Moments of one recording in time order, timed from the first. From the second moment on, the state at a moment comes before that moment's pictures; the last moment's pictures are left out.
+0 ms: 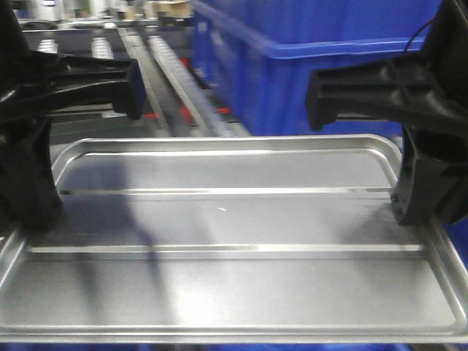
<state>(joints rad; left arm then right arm) -1.06 1.29 -0.91 0.32 0.97 -1.18 0.99 1.24 -0.82 -0.44 0.92 1.28</state>
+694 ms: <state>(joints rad) -1.06 1.29 -0.91 0.31 0.97 -1.18 0.99 1.24 -0.82 -0.44 0.94 1.28</state>
